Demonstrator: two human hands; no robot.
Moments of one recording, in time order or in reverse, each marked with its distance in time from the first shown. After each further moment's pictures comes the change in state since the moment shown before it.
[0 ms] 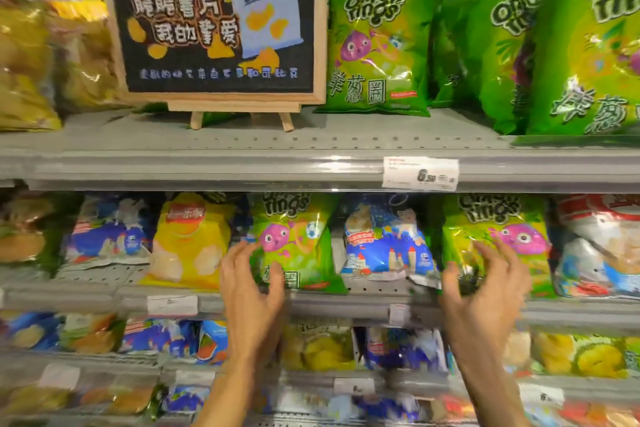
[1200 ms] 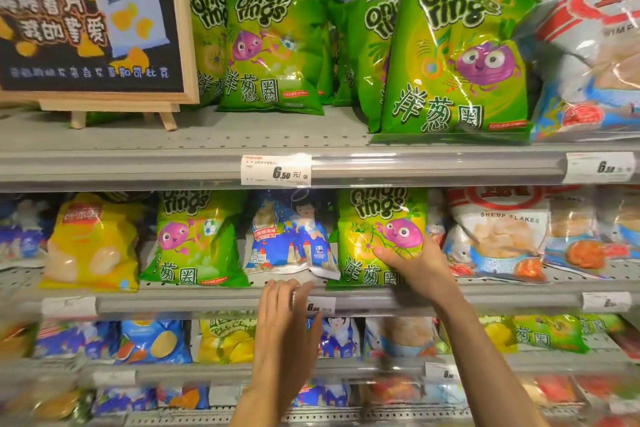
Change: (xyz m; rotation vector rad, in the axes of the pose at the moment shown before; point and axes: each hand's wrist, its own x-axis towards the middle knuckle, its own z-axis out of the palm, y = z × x) left_hand -0.122 0.071 0.134 0.337 -0.300 0.412; right_hand 0.101 0.103 -0.041 0.214 -0.773 0.381
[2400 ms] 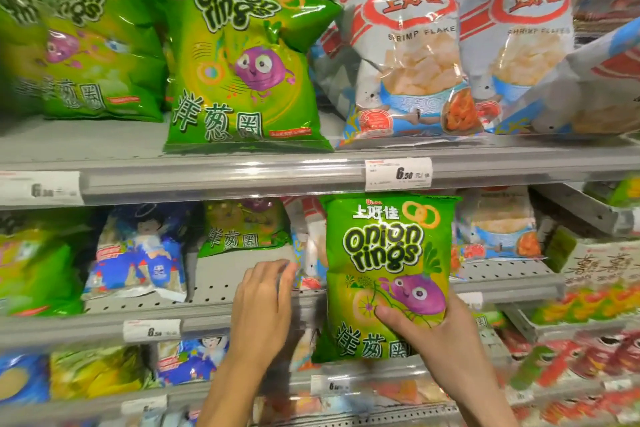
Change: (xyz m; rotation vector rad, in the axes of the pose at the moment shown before) left_hand 0.077 0.191 0.072 -0.298 -0.082 -0.191; right_hand -0.082 0.077 -0.204 0.220 0.159 0.000
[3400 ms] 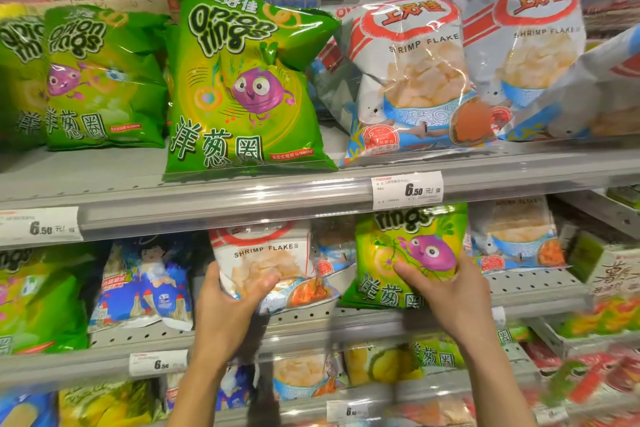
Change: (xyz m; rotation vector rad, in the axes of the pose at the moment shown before) left_hand 0.040 -0.043 -0.037 -0.482 0.127 -0.330; right_hand 0.080 0.004 0.007 -0.183 0.226 -0.052
